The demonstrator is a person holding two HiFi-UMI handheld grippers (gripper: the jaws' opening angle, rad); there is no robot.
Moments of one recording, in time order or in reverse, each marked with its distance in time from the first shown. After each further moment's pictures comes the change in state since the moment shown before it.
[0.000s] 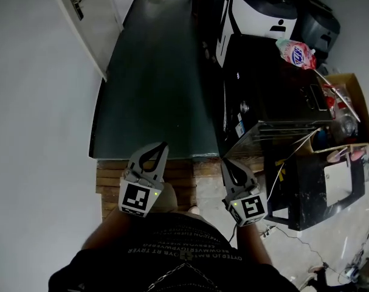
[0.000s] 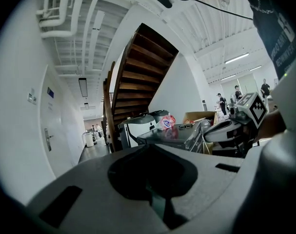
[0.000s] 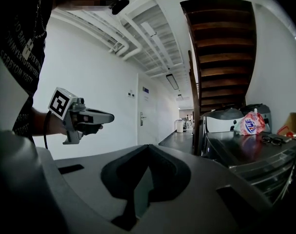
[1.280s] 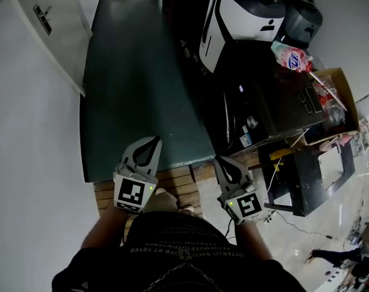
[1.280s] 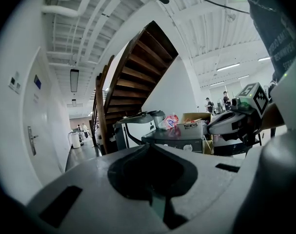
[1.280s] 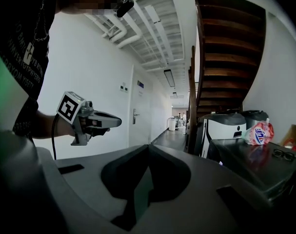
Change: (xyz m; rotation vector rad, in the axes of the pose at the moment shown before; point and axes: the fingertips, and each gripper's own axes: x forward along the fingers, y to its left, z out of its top) left arm 0.080 0.201 -0.015 0.008 -0.008 -0.176; right arm 0.187 0.033 0.063 -0.029 0.046 -0.120
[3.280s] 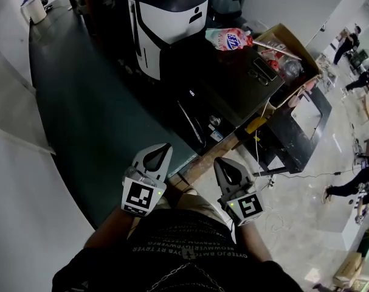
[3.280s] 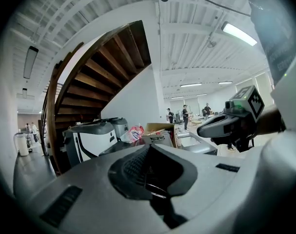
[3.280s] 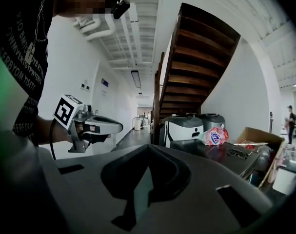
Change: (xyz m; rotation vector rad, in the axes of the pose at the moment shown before) left arm 0.125 -0.046 0.082 0.029 -0.070 -0.531; right arm -0.023 -0.083 0.059 0.085 0.017 -0.455
